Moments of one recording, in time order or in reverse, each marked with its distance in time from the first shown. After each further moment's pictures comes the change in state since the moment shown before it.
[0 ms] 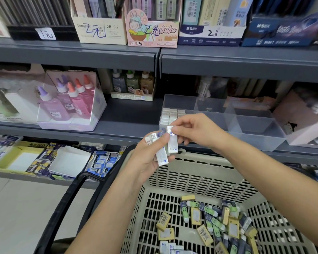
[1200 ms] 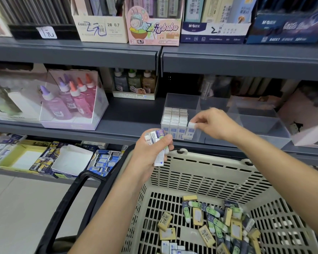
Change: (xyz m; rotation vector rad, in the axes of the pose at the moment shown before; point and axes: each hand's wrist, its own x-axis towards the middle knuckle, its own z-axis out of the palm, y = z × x) left_hand 0.003 -0.004 -0.001 0.145 0.143 0.149; right_hand 0.023 0.032 -0.041 -0.713 0.151 -0.008
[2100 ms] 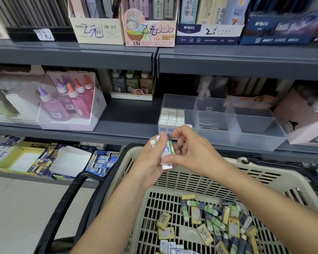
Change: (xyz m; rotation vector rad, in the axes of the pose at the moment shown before) left_hand -0.010 -0.003 0.015 -0.175 -0.146 -0.159; right_hand -0.067 -0.055 0.034 0.352 -0.008 -0.056
